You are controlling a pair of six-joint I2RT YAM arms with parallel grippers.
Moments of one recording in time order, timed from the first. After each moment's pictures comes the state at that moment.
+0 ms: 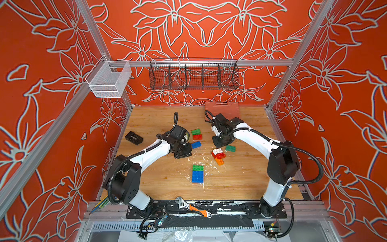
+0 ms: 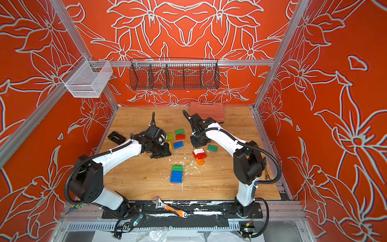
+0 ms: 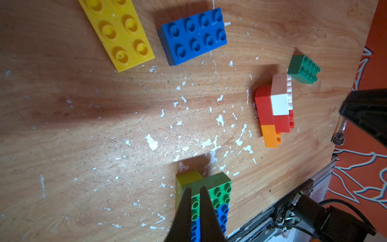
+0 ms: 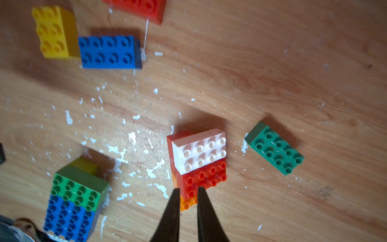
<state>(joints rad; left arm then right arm) -0.44 1.54 1.05 -0.64 0.36 -0.62 0.58 1.81 1.50 -1.04 -0.02 0.25</state>
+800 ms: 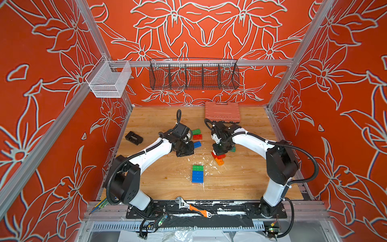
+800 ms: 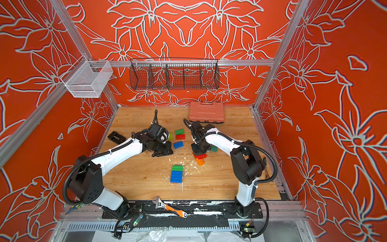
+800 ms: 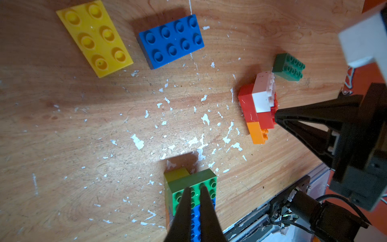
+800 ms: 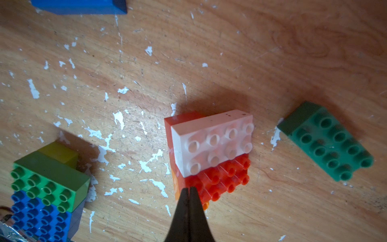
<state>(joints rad) -0.48 1.54 1.11 -0.68 0.34 -0.63 0.59 1.81 1.36 -0.96 -0.09 0.23</state>
